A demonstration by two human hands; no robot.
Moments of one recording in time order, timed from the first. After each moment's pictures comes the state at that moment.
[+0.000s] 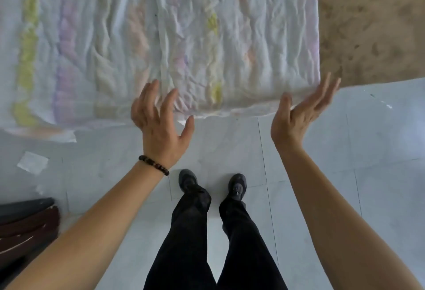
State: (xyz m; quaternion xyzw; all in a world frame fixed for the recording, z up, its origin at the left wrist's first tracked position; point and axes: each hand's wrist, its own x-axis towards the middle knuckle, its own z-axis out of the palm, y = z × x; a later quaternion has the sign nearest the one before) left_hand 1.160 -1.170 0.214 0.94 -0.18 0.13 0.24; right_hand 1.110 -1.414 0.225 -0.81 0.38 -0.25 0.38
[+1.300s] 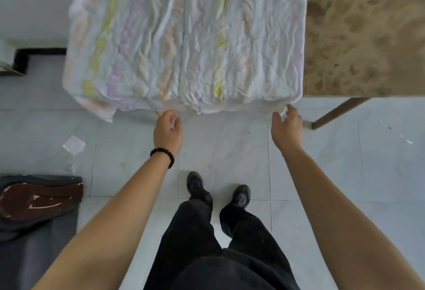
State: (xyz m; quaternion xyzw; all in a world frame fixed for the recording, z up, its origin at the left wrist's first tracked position) left_hand 1.090 -1.170 0.263 0.87 0.18 -0.14 0.45; right_hand 1.058 -1.449 0.271 -0.80 0.40 0.09 0.44
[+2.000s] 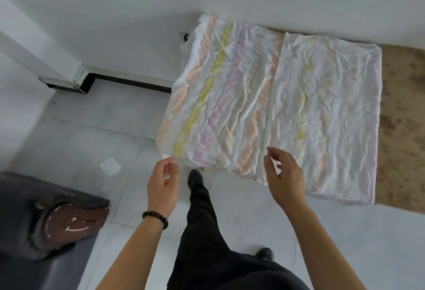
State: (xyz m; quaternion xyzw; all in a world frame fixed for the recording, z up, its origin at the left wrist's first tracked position) left_hand 1.144 -0.985 0.384 0.82 0.28 -0.01 0.50; right_hand 1.172 -1.250 0.384 -0.89 0.14 0.06 0.43
